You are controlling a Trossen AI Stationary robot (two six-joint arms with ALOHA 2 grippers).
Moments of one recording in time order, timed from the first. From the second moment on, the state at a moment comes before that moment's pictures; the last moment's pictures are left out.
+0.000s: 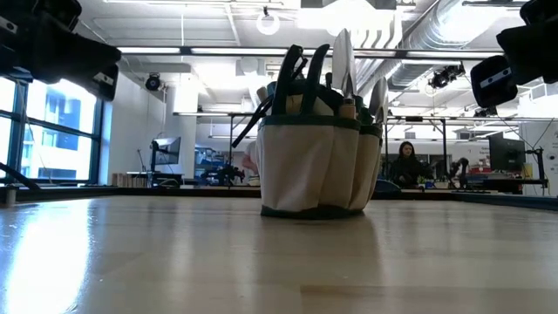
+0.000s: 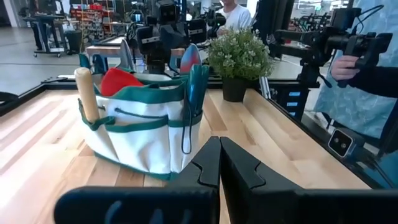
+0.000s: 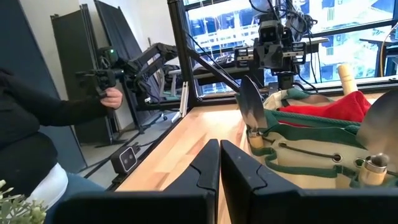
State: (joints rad) left arm -0.39 0.41 0.03 0.38 -0.23 -0.06; right arm 0.38 0.01 0.01 0.04 0.07 0.19
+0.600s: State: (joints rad) left arm -0.39 0.01 0.04 0.00 -0.23 -0.09; right arm 0.38 0.01 0.01 0.03 0.07 0.14
